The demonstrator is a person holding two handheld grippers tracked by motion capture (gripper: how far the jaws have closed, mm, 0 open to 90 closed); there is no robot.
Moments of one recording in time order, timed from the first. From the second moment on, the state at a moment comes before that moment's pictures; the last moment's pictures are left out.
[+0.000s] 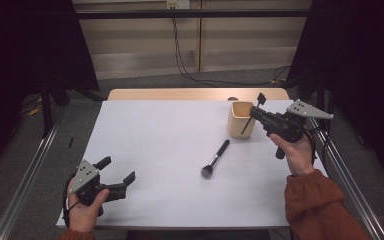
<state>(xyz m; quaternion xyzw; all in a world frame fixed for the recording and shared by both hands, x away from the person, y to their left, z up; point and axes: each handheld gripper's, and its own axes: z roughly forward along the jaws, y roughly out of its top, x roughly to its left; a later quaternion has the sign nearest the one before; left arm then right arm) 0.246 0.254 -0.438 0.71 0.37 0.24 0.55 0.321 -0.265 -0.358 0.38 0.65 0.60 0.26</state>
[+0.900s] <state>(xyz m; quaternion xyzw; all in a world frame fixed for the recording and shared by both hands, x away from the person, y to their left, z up) 0.243 0.261 -0.440 0.72 0.37 0.25 0.54 0.387 -0.262 -0.339 0.41 0.64 0.57 0.30</state>
